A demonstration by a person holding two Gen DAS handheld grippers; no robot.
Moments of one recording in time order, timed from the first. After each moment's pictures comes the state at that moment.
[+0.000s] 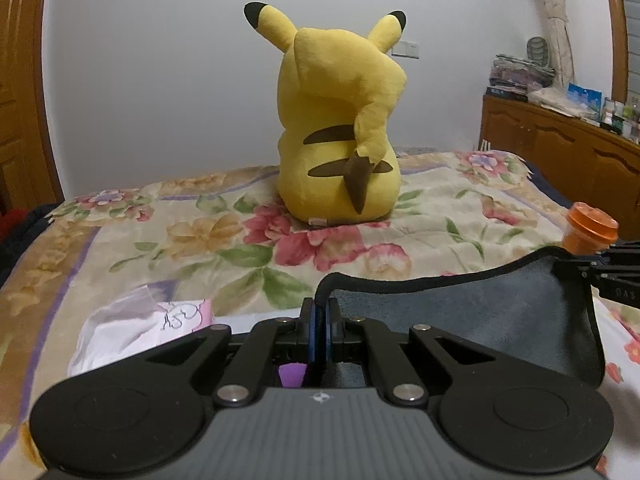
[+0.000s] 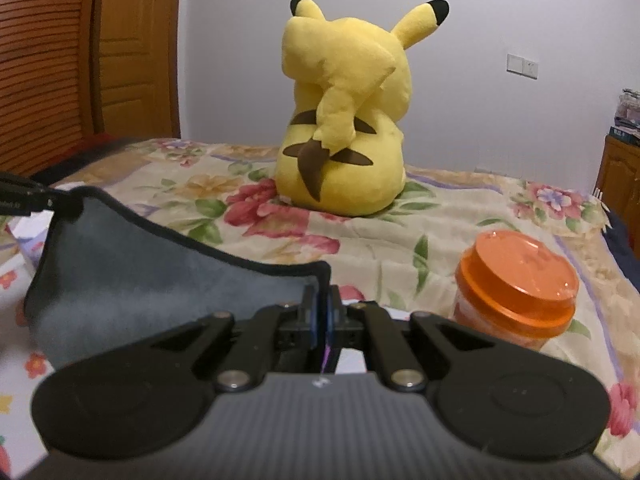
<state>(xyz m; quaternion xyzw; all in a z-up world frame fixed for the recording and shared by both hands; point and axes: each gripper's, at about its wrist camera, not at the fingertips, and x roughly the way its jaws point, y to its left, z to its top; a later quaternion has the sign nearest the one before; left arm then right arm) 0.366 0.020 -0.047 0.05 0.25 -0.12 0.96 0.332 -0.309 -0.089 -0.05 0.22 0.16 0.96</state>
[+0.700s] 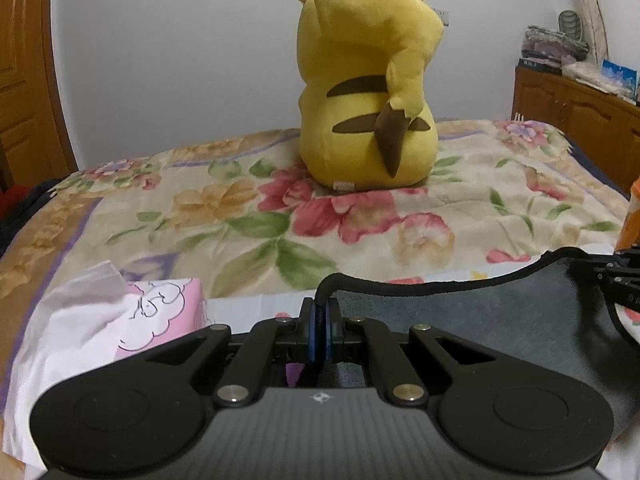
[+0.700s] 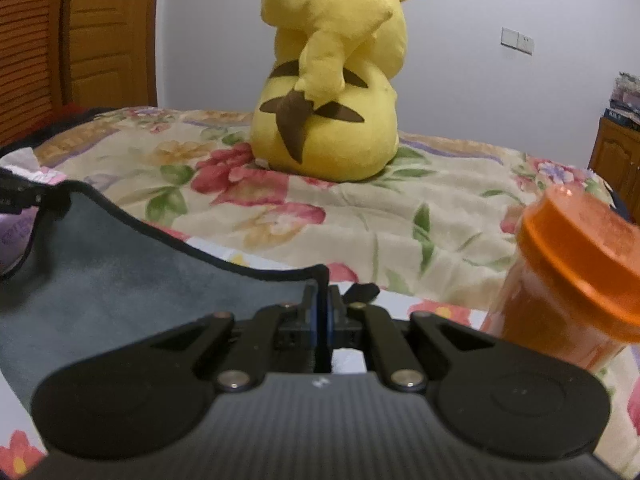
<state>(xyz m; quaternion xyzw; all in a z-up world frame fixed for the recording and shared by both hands) 0.419 0.007 -0.094 0.06 0.30 -0.07 0.95 0.378 -0.292 -0.128 -0.06 0.26 0.14 0.96</state>
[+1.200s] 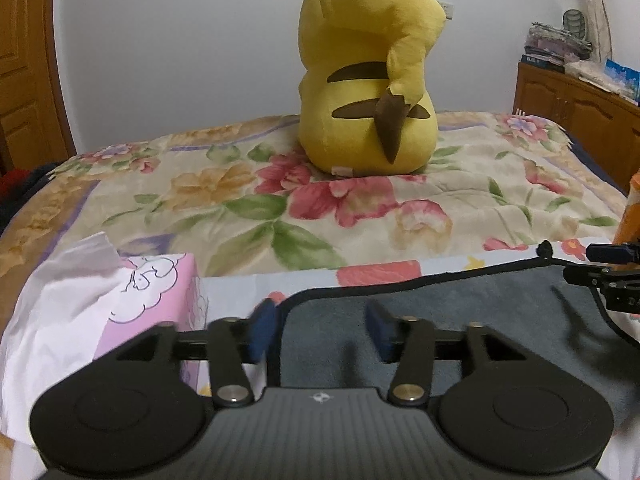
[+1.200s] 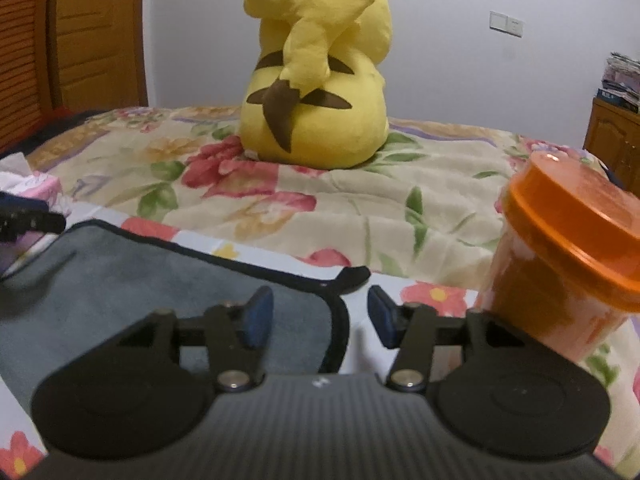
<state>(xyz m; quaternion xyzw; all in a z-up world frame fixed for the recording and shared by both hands) 0.412 0.007 -0.100 0.04 0.31 -0.08 0.95 0.378 -0.298 -0.132 -0.04 0.27 0.12 0.95</state>
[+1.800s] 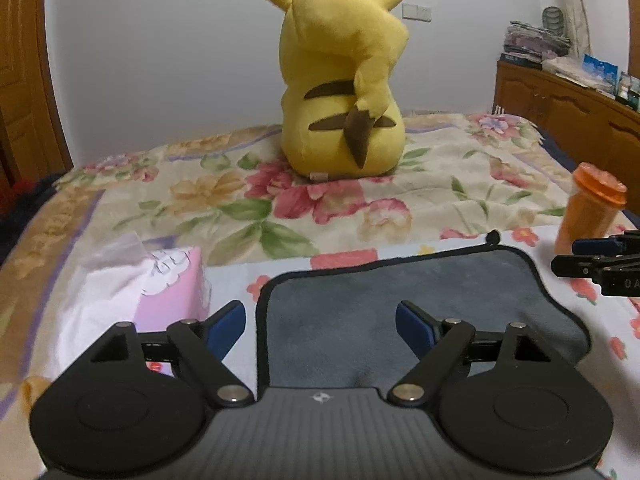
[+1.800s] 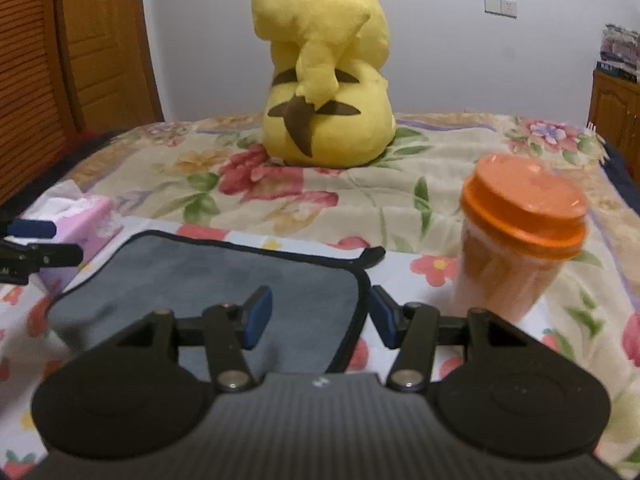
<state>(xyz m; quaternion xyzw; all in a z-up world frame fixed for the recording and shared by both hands) 0.346 -0.001 -0.056 0.06 0.31 -0.09 0.94 0.324 -0.307 -0.093 0.00 0.29 0.15 0.95</state>
